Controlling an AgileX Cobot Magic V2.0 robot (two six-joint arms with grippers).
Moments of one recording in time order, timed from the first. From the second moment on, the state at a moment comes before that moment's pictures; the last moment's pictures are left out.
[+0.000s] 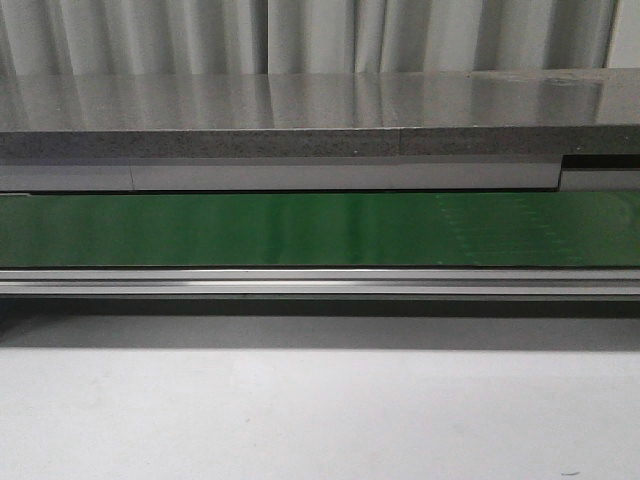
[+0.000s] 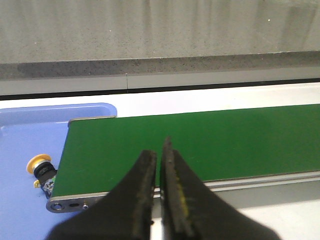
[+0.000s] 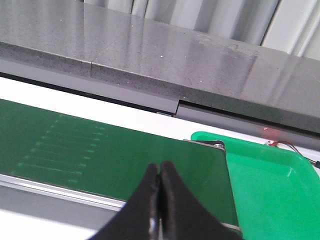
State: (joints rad) left arm -0.15 0.40 -0.39 -0.13 0.32 0.17; right arm -0.09 0.20 -0.29 0.35 0.32 -0.50
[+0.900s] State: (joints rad) left arm -0.09 0.09 -0.06 0.05 0.09 0.04; right arm -0.09 0.20 -0.29 0.35 0.32 -0.50
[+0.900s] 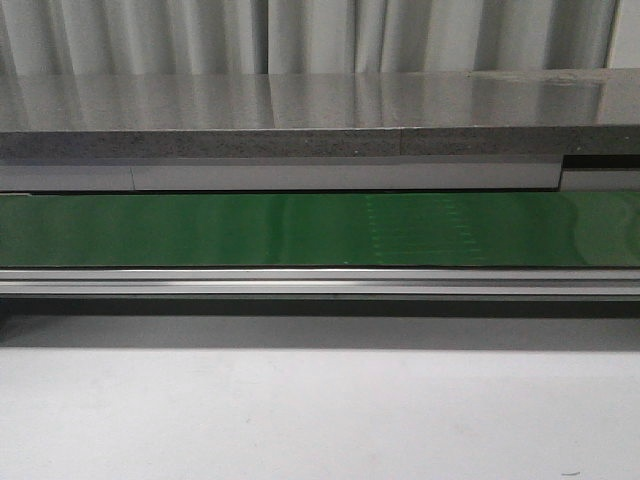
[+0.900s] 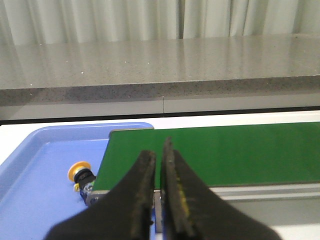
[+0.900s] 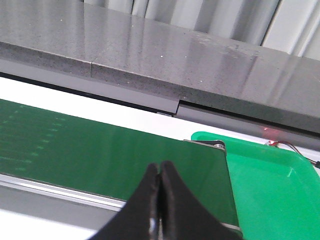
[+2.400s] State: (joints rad) left arm -0.09 -0.01 0.00 0.05 0.04 0.01; right arm -0.09 0.20 -0.29 0.35 0.32 -0.50
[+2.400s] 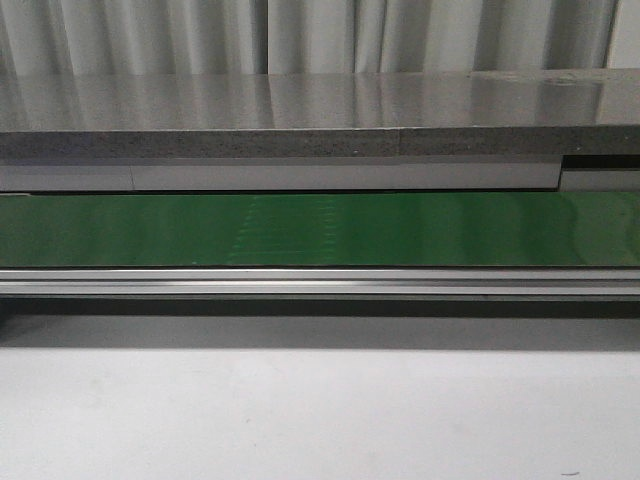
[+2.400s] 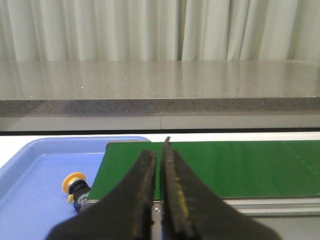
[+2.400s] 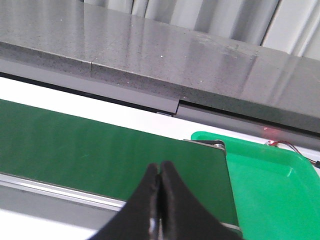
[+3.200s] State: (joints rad) left arm -0.09 -0.01 0.00 0.05 0.04 0.01; right arm 0.02 0.07 -0.06 0.03 0.14 -0.05
